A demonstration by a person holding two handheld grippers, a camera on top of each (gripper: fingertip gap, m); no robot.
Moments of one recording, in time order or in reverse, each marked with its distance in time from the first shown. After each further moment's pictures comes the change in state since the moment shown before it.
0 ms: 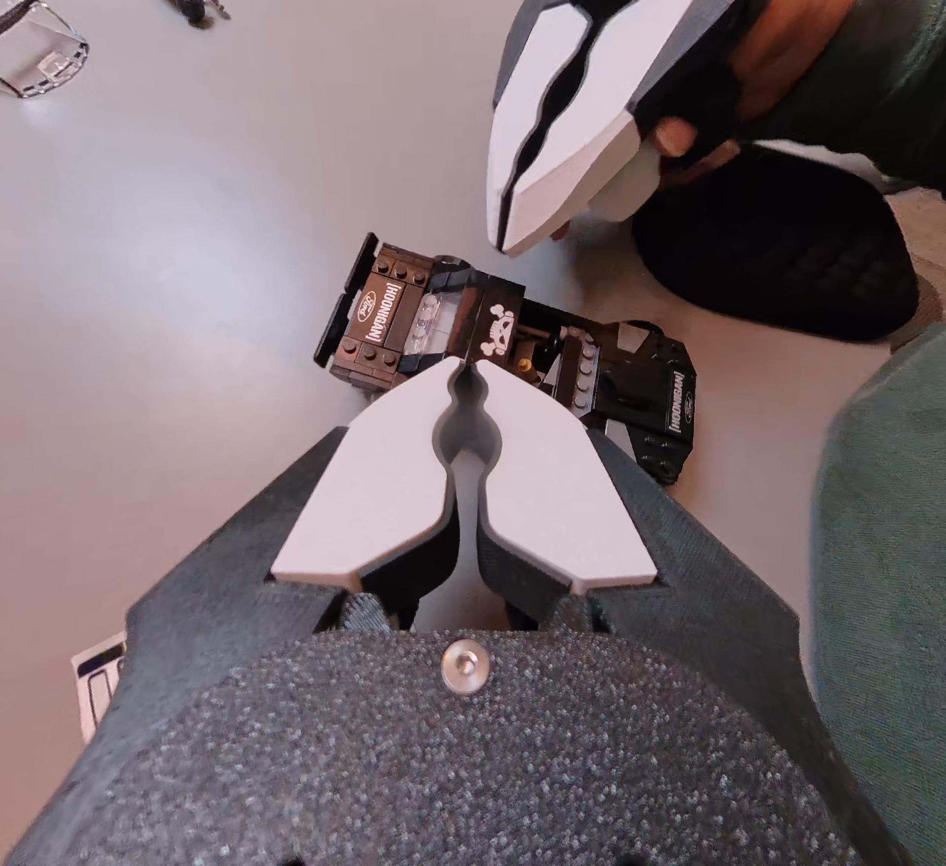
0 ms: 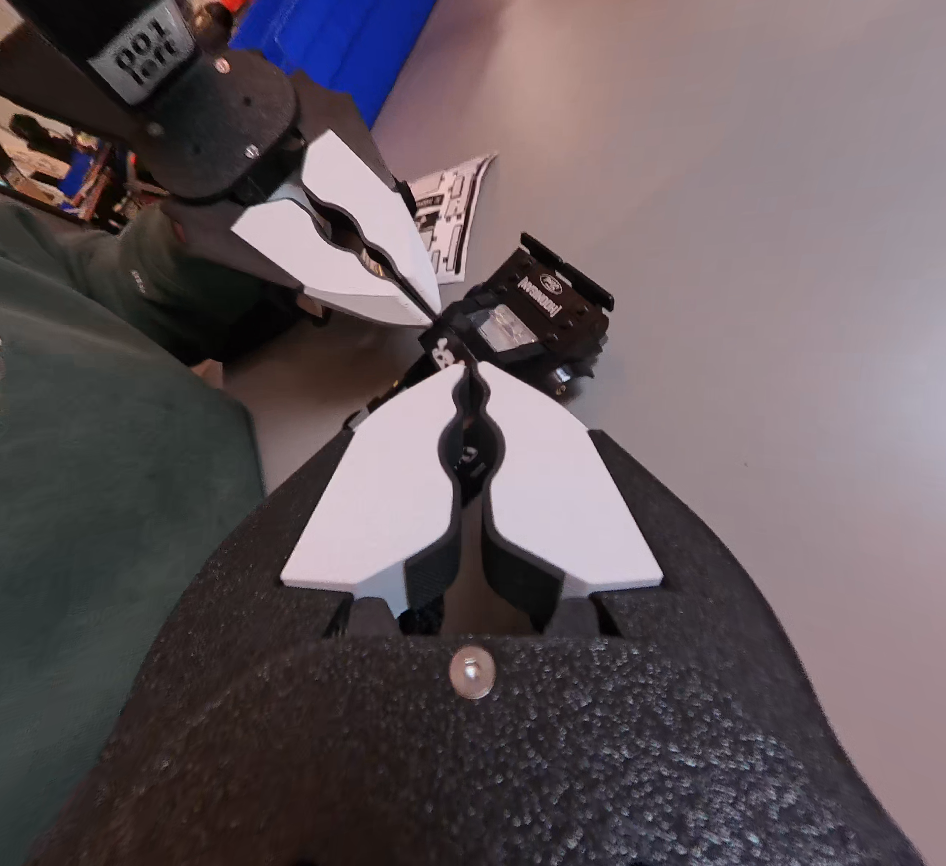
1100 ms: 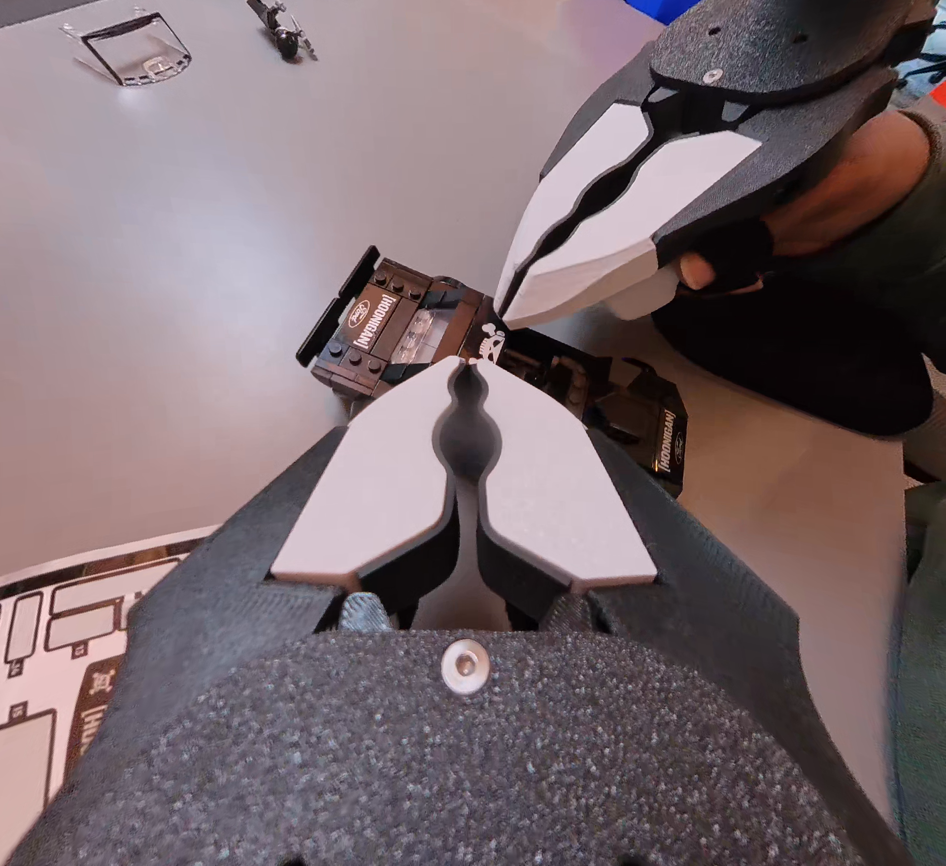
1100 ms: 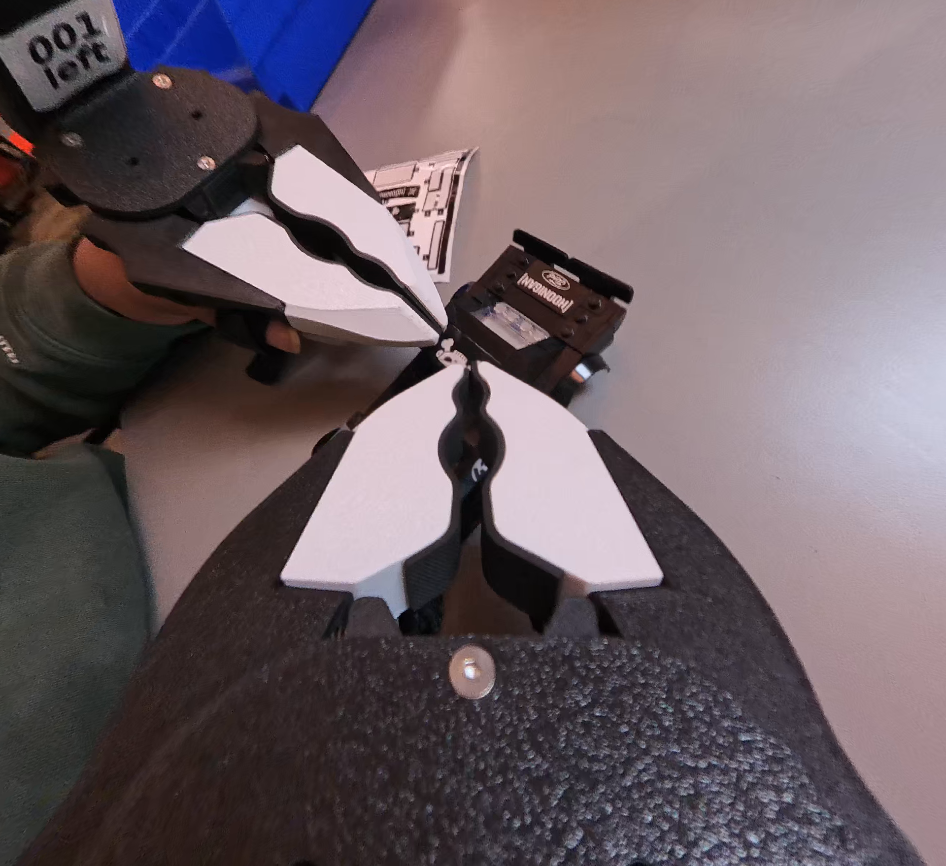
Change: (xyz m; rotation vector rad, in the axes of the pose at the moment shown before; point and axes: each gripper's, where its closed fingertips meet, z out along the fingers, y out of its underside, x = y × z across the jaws) left arm 0.004 0.001 0.001 0.154 -0.122 -0.131; right arm -0.009 0.009 0.019 -0.009 0.179 -0.125
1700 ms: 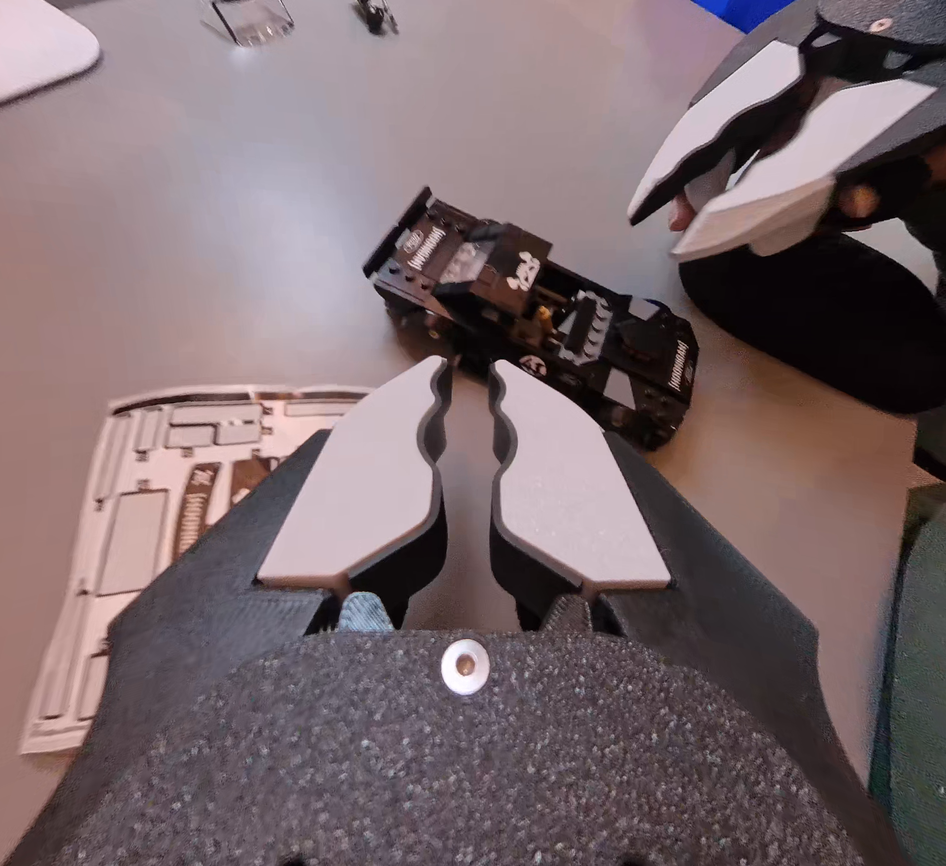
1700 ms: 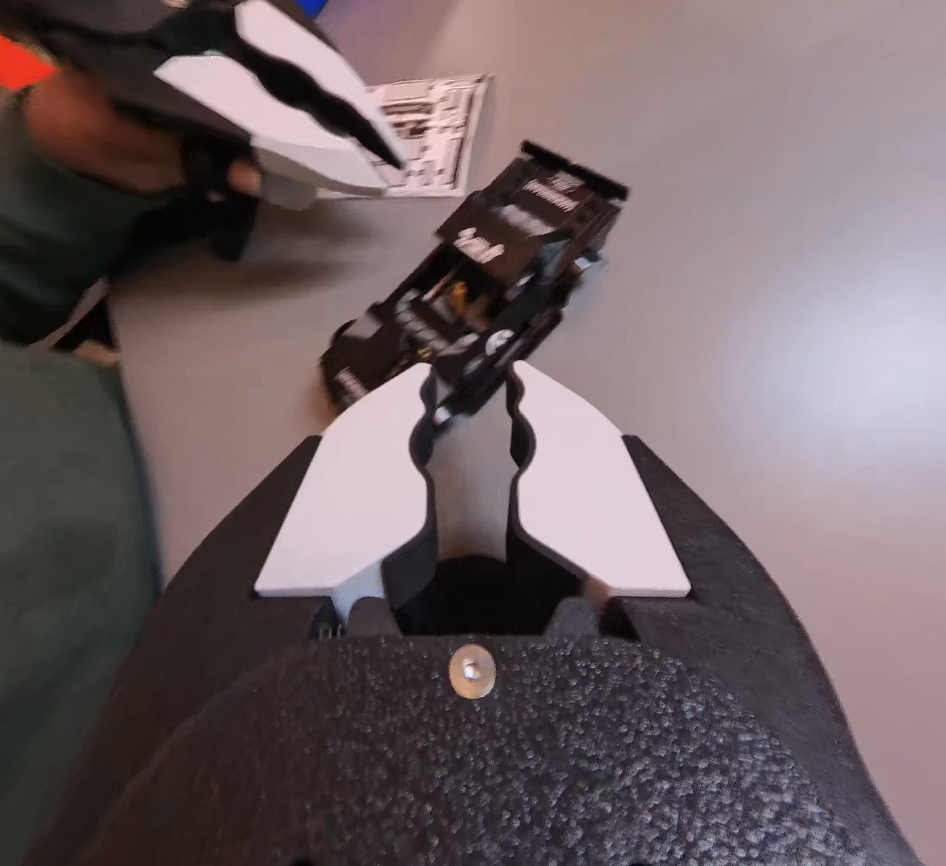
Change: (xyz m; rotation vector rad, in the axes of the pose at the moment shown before) left arm -0.012 0.020 -0.044 0.005 -0.111 -0.051; right arm -0.012 0.029 -0.047 -0.063 0.018 -0.108
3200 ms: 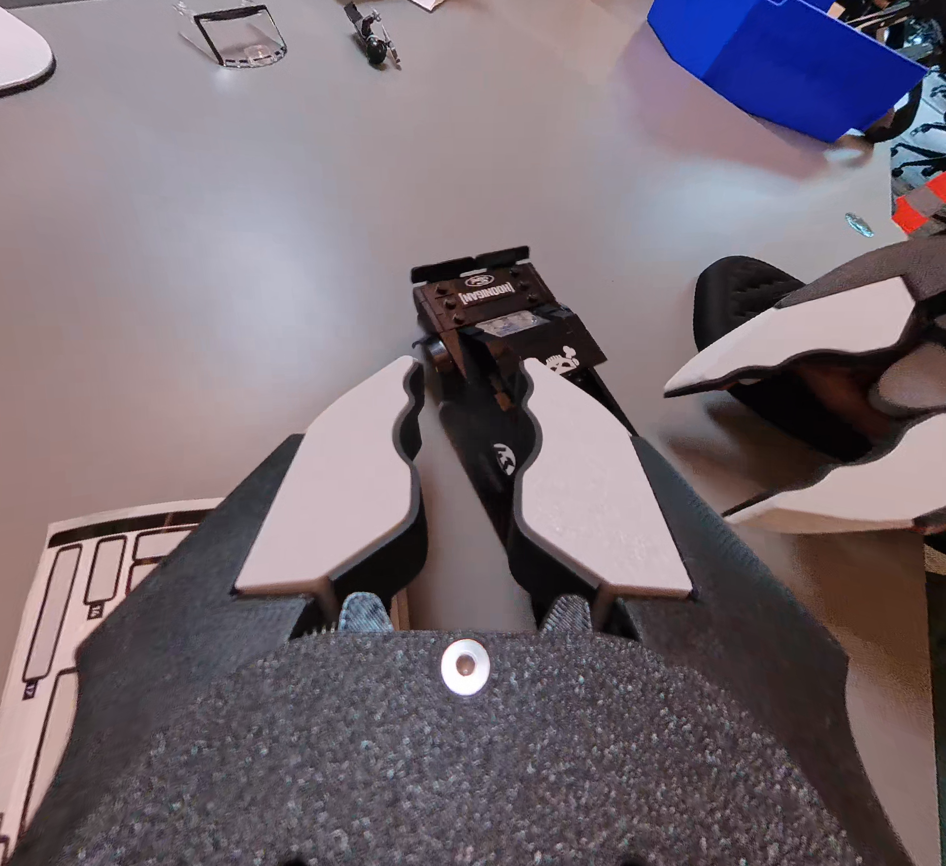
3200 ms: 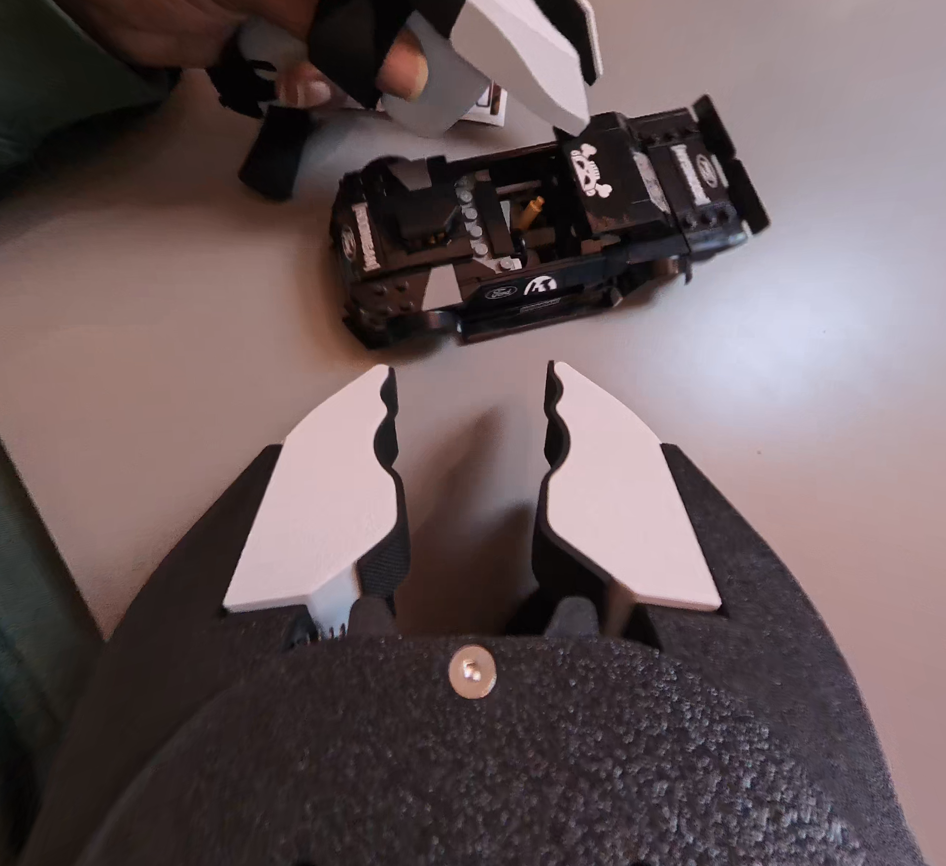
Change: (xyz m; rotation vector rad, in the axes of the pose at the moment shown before) left arm -0.015 -0.020 0.041 0.042 0.070 -0.069; right arm -0.036 0.028 0.036 -0.093 0.302 -0.135
